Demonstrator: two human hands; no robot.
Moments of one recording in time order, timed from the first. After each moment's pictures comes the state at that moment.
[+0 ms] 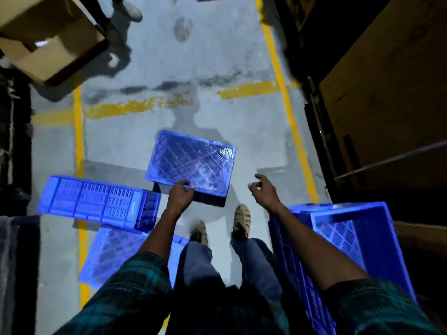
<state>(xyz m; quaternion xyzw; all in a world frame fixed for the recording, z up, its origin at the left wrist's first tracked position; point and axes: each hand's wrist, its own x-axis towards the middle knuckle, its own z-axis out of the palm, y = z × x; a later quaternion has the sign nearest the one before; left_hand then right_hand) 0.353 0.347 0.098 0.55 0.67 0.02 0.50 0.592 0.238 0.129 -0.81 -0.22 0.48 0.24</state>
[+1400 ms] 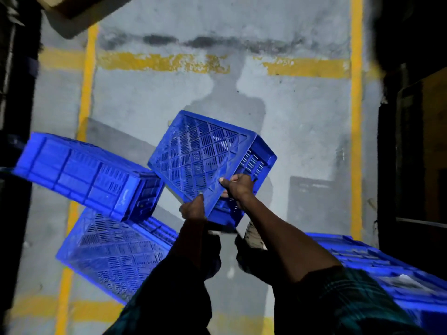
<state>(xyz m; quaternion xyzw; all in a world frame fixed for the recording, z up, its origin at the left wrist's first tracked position) 0.384 0.375 -0.142 0.04 0.84 0.15 0.52 0.519 0.404 -0.126 -0.73 -0.04 0.61 0.29</state>
